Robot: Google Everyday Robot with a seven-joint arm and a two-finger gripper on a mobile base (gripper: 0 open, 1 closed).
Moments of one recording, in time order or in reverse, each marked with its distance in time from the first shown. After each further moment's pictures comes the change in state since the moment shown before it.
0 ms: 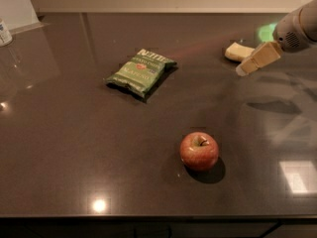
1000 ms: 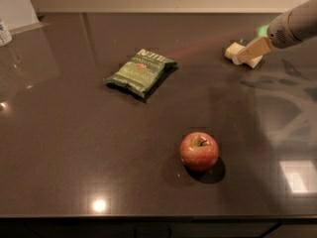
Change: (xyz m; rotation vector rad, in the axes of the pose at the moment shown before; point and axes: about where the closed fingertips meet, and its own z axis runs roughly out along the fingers) arm -0.004 -0.066 0.056 0.068 -0.069 0.079
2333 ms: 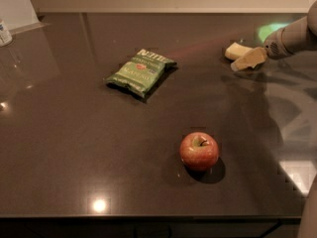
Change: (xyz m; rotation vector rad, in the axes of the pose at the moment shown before) arm 0.040 -0.023 0.051 0.007 0.027 0.145
